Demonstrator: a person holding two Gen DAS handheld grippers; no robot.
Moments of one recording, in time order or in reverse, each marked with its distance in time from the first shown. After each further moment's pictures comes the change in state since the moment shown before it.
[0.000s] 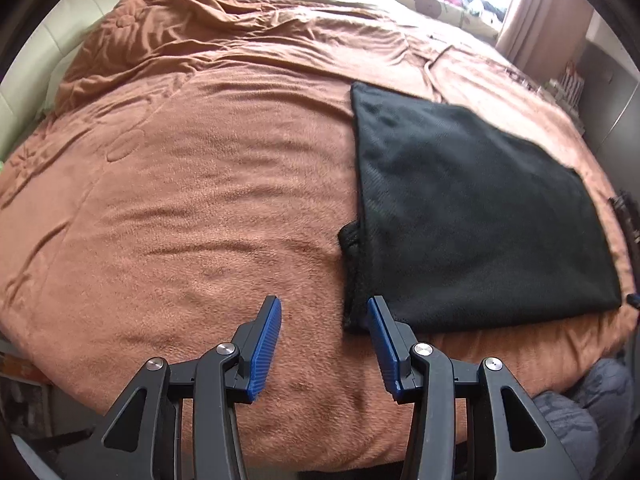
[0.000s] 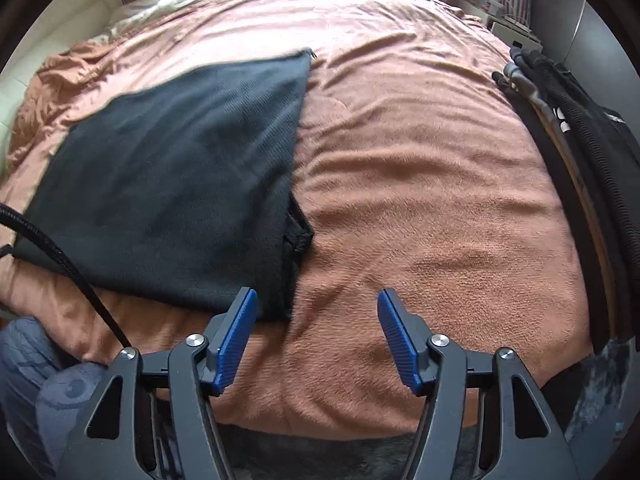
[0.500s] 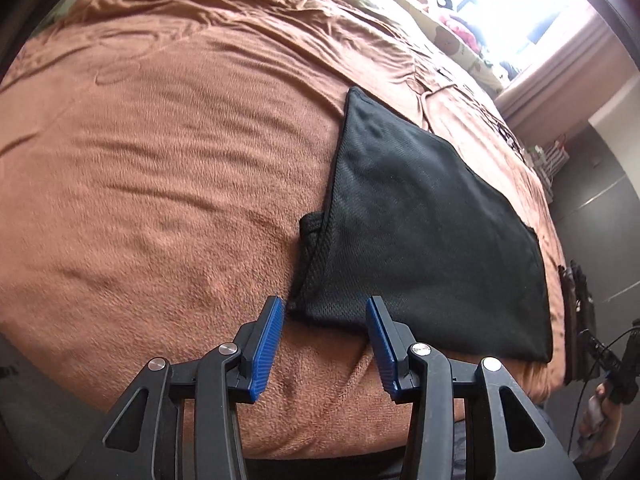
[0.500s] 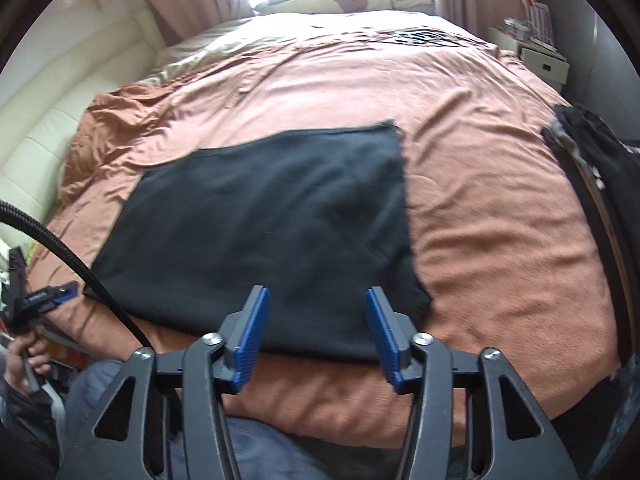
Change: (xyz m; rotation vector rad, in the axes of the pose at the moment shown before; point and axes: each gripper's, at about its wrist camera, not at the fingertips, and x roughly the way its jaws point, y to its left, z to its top) left arm 0.004 0.008 -0.009 -0.268 0.018 -0.213; right arm -0.053 0.053 0.018 -0.009 -0.125 0.187
